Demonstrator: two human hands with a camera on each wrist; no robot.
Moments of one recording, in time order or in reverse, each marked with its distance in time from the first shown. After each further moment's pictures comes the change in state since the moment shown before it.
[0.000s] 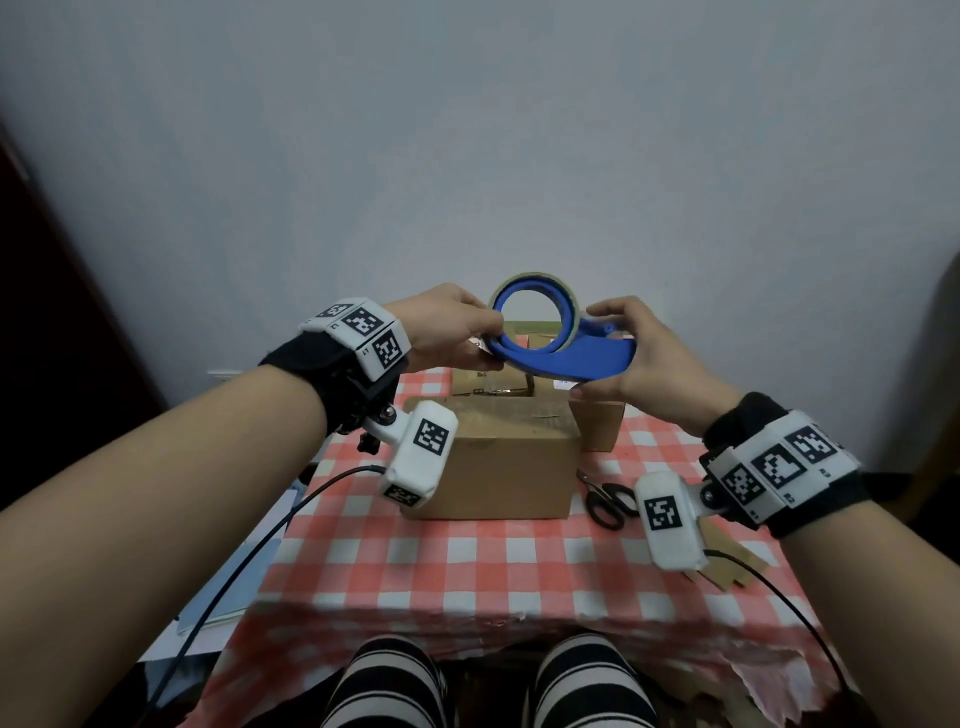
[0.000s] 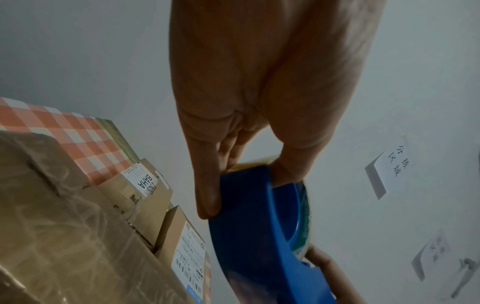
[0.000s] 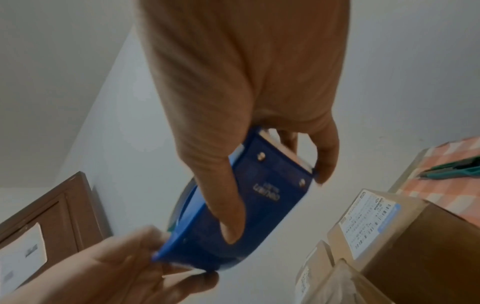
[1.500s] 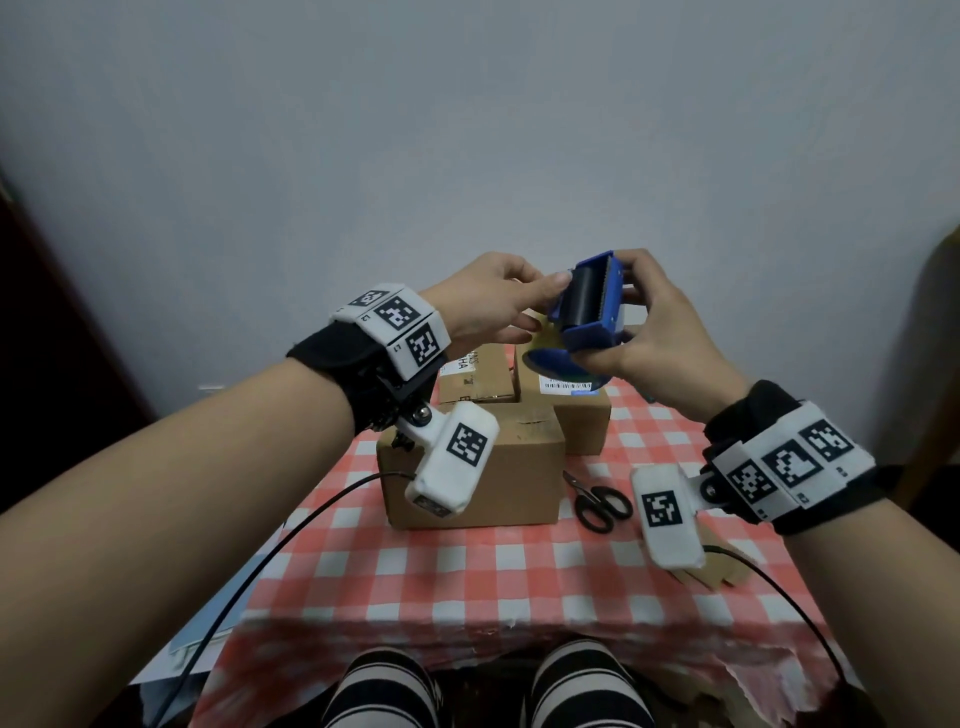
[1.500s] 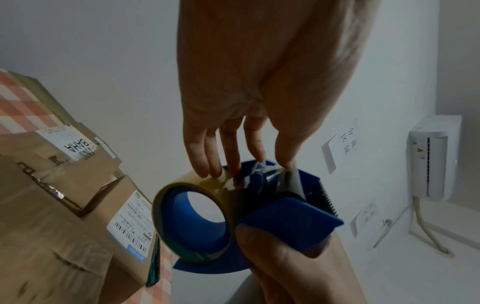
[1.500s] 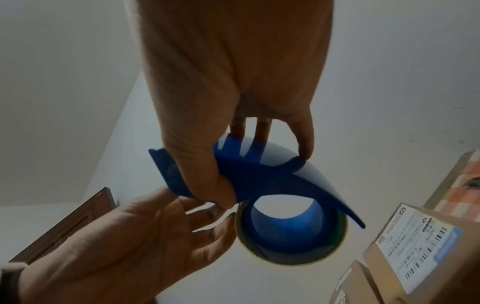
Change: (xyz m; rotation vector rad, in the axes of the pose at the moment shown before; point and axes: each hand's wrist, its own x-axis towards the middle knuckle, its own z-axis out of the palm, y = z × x) left_hand -0.001 0.038 0.043 0.036 -0.004 0.235; right_hand -0.009 -0.023 -0.019 0.055 0.161 -0.224
